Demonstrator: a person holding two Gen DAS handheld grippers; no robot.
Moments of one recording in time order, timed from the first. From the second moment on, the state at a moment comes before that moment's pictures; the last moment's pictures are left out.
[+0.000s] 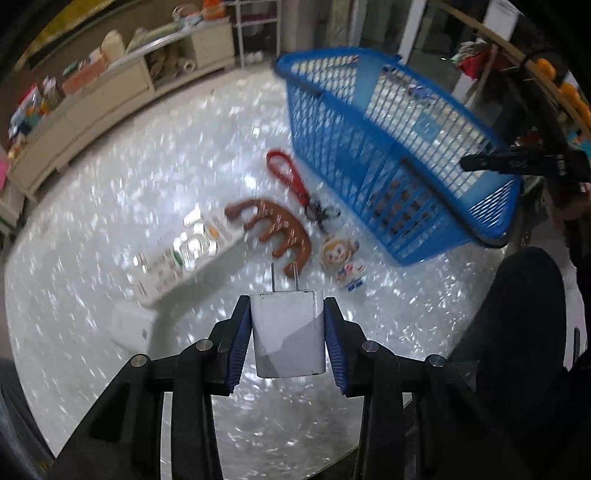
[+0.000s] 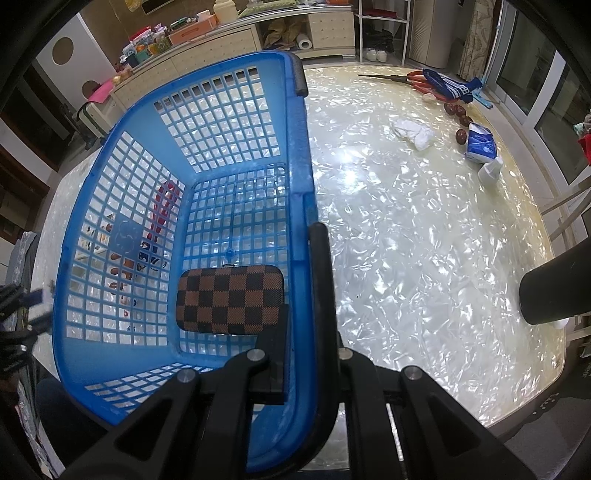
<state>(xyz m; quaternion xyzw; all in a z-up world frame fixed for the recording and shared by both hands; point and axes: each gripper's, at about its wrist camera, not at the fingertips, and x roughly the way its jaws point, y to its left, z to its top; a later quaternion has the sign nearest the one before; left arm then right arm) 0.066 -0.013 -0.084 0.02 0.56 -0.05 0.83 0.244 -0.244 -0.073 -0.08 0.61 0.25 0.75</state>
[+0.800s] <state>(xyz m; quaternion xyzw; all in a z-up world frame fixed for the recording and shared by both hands) 0.145 -0.119 -0.041 0.17 0.45 -0.23 0.84 0.242 -0.243 -0.073 -0.08 0.60 0.26 0.75</state>
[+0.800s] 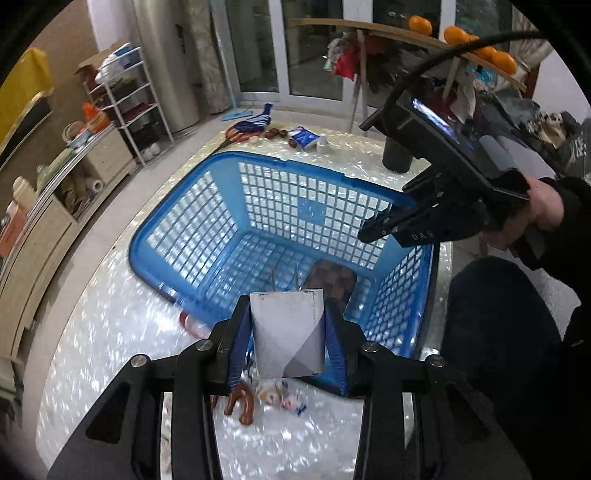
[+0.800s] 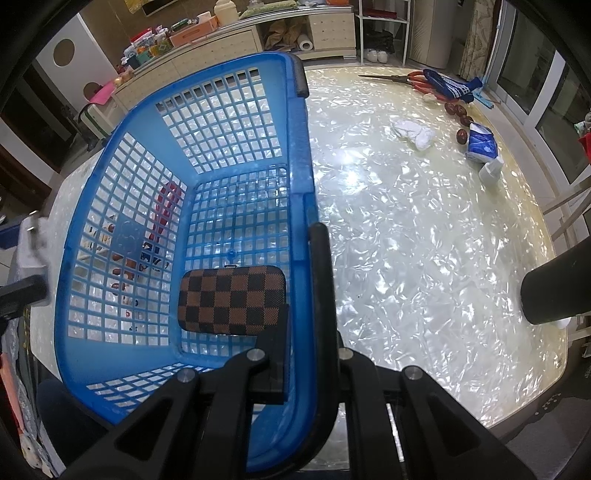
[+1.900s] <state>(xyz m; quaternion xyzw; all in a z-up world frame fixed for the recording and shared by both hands) 0.208 -0.162 -0.117 0.28 0.48 -0.31 0.77 0.245 -0.249 -0.074 -0.06 0.61 0.26 0.75</state>
